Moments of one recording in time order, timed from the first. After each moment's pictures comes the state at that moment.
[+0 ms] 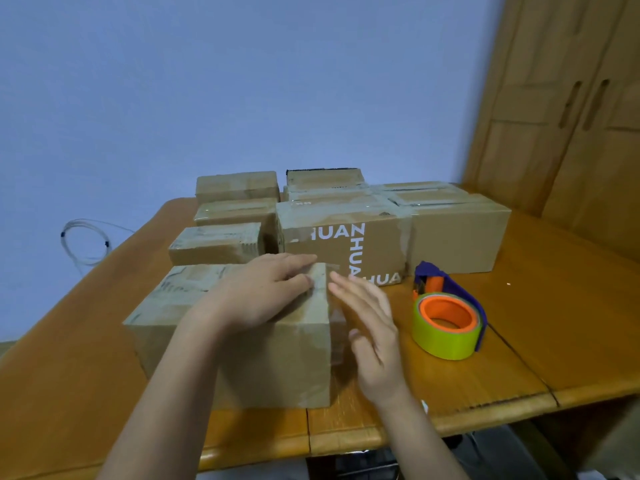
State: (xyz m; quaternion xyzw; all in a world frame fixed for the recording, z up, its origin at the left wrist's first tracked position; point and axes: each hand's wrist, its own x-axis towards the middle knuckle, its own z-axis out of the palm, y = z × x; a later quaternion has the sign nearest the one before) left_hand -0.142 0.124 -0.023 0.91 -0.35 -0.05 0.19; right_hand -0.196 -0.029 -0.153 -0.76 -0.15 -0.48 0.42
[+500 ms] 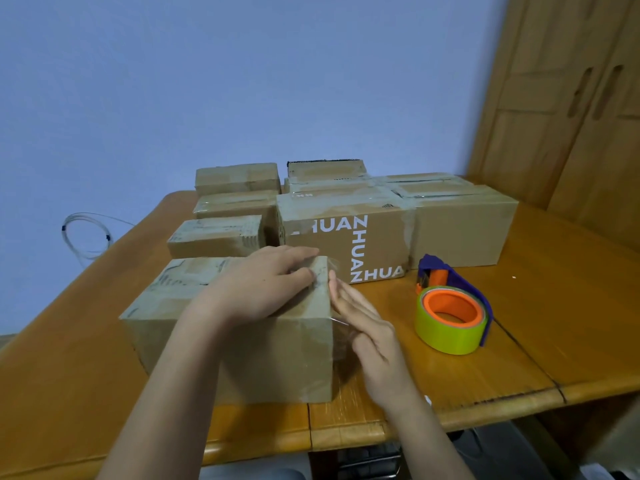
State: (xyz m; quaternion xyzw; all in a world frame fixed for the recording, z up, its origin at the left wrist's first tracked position) left_hand -0.139 0.122 -0.023 0.92 -0.34 -0.05 0.19; right_hand -0.201 -0.028 -0.160 -0.75 -0.17 -0.34 0.53
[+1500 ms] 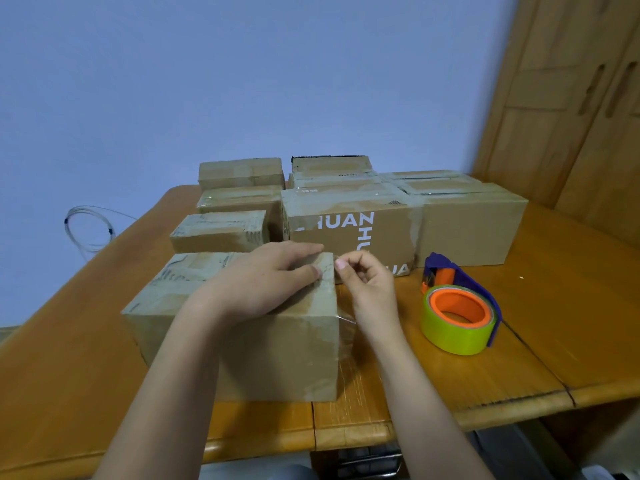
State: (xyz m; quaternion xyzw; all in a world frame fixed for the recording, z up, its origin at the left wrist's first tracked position) left_hand -0.136 0.125 -0.025 0.91 -0.35 -0.07 0.23; right_hand -0.150 -0.032 -0.130 -0.67 -0.01 -0.34 0.66
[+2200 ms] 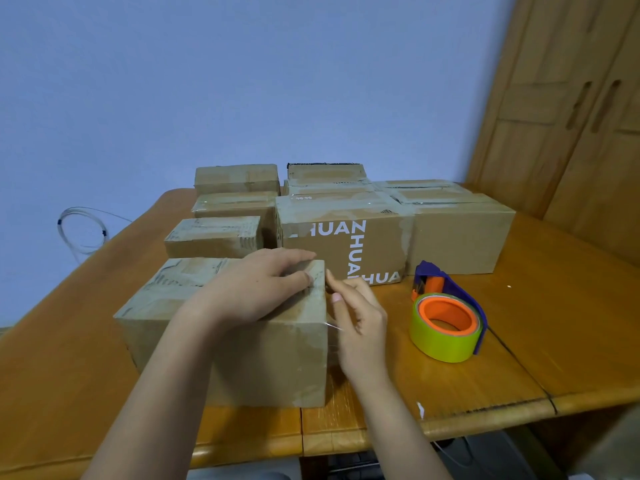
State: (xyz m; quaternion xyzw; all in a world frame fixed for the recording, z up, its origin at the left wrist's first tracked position) left_hand -0.136 0.123 -0.025 0.91 -0.34 -0.06 0.24; right_hand -0.177 -0.015 -0.146 -0.71 -0.06 -0.45 0.54
